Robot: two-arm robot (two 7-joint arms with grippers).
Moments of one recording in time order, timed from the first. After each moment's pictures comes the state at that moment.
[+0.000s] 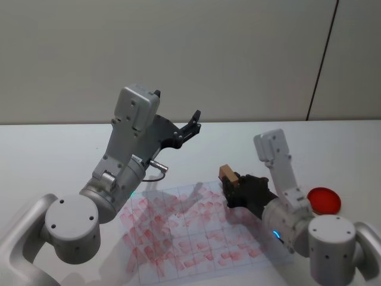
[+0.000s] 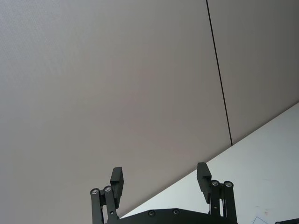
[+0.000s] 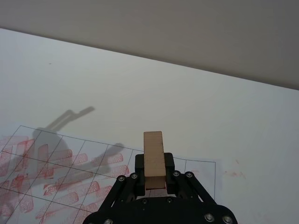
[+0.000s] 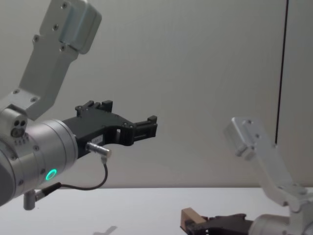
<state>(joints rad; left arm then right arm) -0.24 0.38 0.45 -1.63 -0.20 0.01 -0.01 0.18 0.04 -0.35 -1.39 0.06 0.33 0.18</state>
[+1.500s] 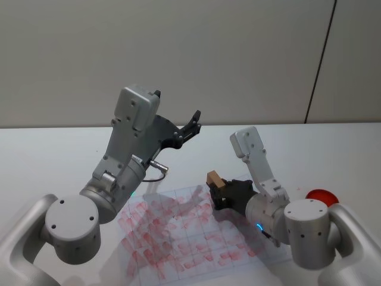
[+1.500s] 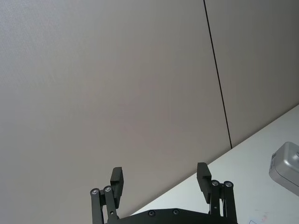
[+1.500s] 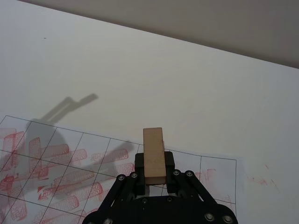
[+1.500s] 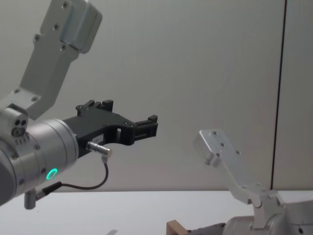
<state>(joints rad) -0.24 0.38 0.45 -1.63 -0.20 0.01 -0.01 0.28 -0.02 -0.36 -1.24 0.01 0.46 0.20</state>
